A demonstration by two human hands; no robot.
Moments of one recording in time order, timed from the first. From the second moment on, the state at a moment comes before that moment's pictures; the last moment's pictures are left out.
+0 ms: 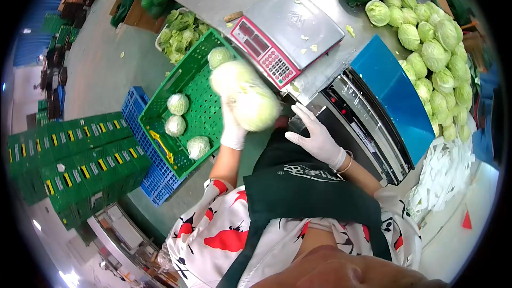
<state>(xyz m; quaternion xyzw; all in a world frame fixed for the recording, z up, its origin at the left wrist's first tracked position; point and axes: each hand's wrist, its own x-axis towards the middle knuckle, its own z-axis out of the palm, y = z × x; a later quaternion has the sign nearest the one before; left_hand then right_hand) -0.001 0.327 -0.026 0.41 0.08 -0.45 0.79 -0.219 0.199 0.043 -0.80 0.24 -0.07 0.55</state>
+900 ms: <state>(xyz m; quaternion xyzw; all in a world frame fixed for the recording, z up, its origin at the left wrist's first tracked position) -0.057 -0.165 -0.073 0.59 -0.70 -0.13 0.38 -0.378 -0.090 -0.028 -0.78 0.60 -0.17 0.09</state>
